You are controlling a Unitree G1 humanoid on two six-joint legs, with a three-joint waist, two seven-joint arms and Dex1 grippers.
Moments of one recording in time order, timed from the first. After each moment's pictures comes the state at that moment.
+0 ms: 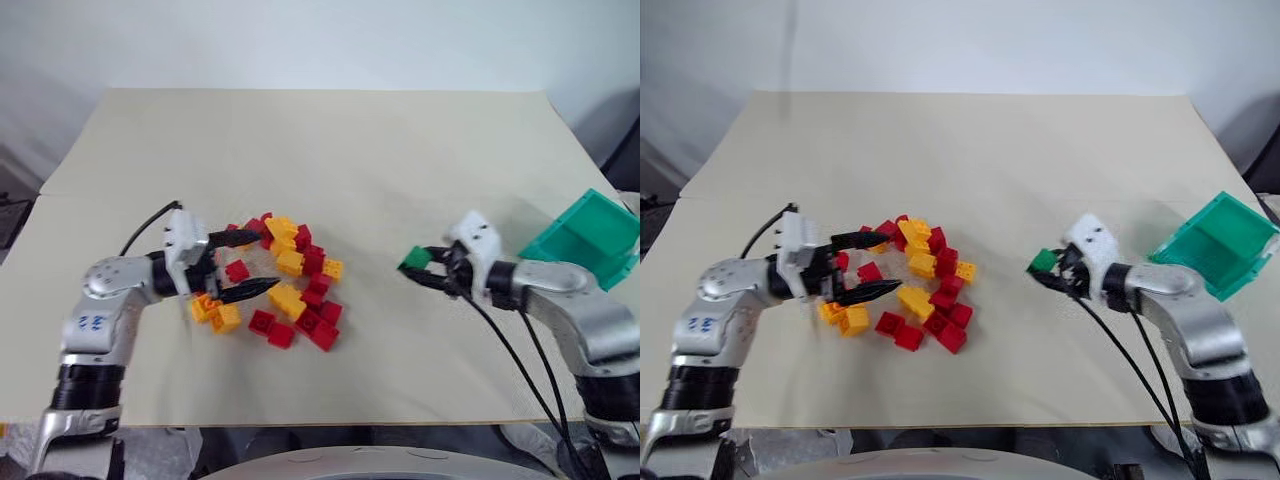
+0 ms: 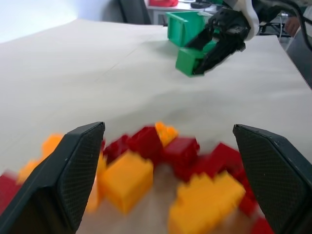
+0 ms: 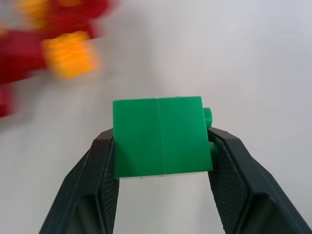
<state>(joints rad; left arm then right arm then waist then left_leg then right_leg) -0.45 0.56 0.05 -0.02 -0.45 0.26 -1.08 -0.30 -0.74 -0.16 -0.34 0.38 0.80 0.66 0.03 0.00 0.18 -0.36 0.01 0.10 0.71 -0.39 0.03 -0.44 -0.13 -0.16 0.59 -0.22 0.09</state>
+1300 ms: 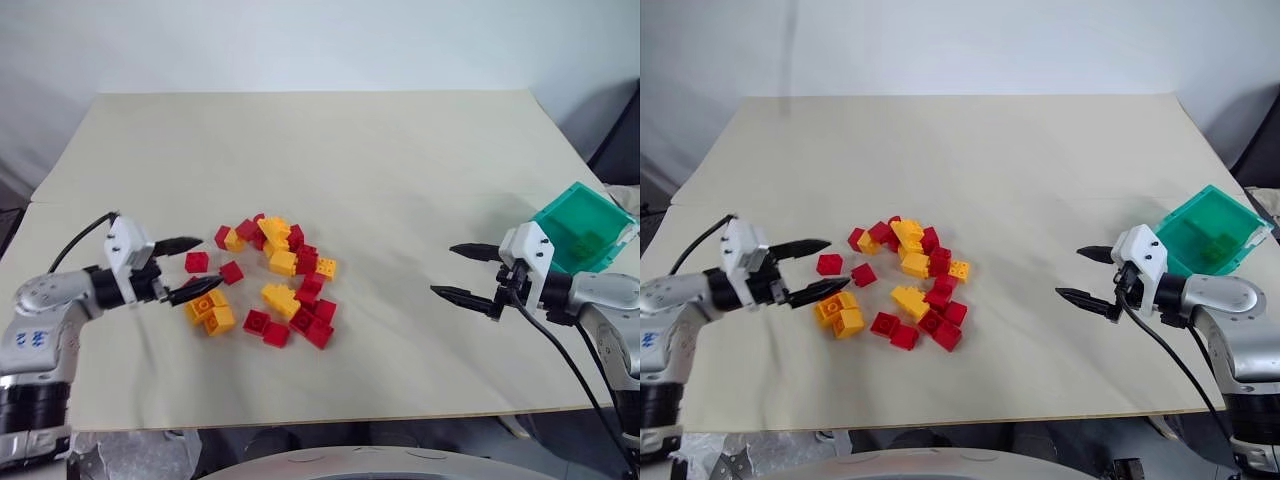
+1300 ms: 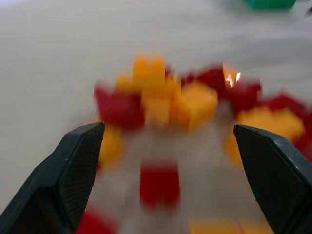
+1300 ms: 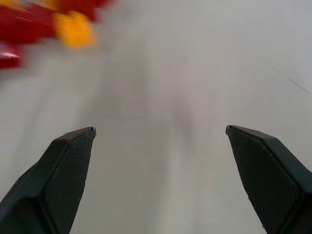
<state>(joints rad) -0.20 0.79 0.31 0.04 -0.44 0.29 -1.07 -0.25 -0.82 -0.16 -0.07 0.42 0.31 1.10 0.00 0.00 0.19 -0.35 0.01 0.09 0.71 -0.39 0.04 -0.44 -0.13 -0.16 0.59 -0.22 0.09</state>
